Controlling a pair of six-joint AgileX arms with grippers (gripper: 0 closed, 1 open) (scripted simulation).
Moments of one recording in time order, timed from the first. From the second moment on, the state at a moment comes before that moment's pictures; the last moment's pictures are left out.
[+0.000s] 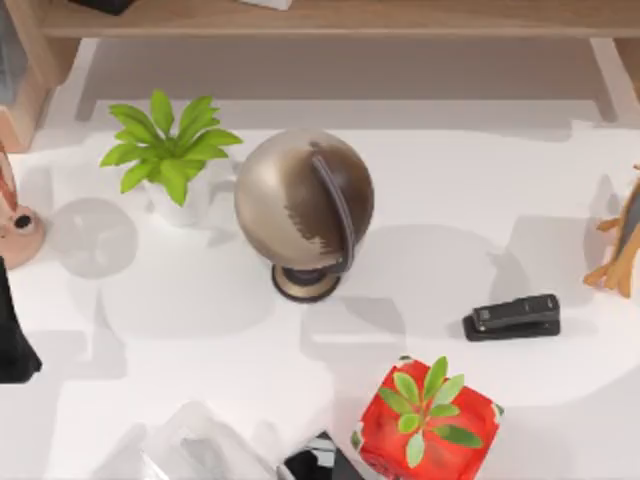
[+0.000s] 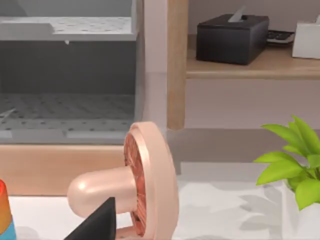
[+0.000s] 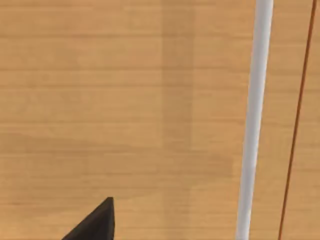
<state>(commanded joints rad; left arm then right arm) 0.00 0.00 0.00 0.00 0.00 0.00 -0.46 2.29 1.10 1.20 -0.42 -1.55</state>
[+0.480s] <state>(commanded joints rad) 0.00 0.00 0.00 0.00 0.00 0.00 -0.45 2.31 1.13 1.19 -0.41 -1.56</state>
